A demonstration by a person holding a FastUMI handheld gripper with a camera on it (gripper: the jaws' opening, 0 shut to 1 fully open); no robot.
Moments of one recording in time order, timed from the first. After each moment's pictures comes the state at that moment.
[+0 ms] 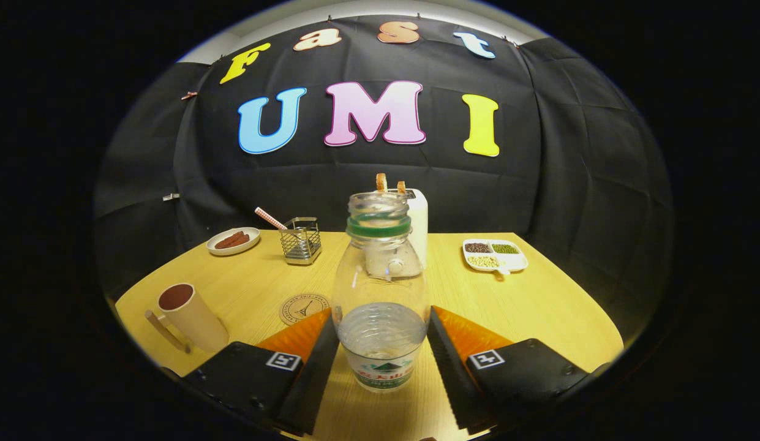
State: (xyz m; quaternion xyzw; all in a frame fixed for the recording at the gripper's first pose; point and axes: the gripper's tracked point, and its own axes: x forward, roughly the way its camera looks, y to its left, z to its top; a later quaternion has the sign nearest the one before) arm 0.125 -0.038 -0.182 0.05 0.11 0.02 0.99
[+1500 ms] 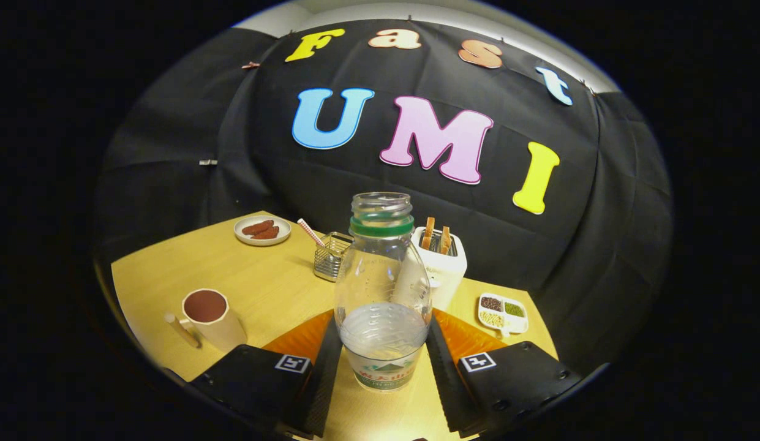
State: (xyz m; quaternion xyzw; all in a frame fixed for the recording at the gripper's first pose) arm 0.137 0.017 -0.090 -0.13 0.09 0.09 0.98
